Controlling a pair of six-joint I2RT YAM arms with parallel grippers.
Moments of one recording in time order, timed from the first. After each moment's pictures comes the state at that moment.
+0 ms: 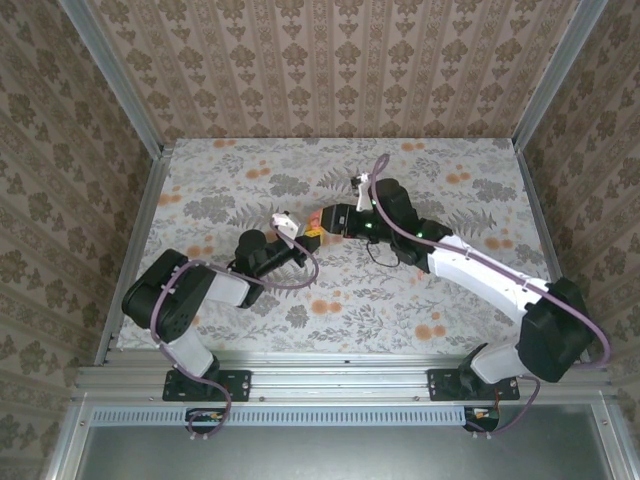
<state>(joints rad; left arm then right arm) -0.58 1.67 0.47 1.15 0.41 -0.02 0.64 1.44 1.10 -0.12 -0.24 0.74</state>
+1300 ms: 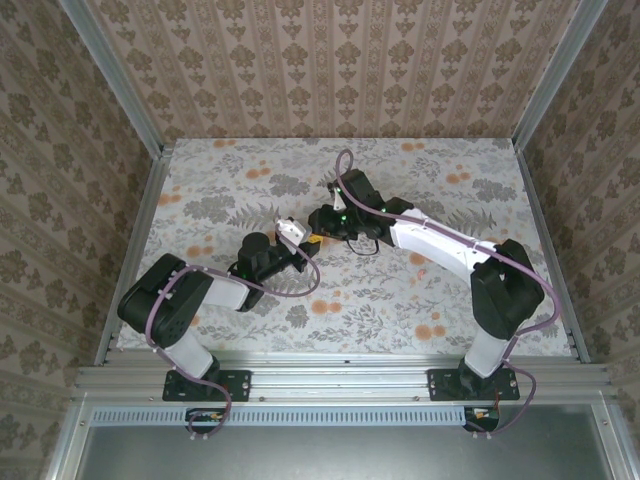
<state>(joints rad) -0.61 1.63 0.45 1.05 0.34 0.09 0.65 1.74 1.35 -0.38 -0.28 0.76</state>
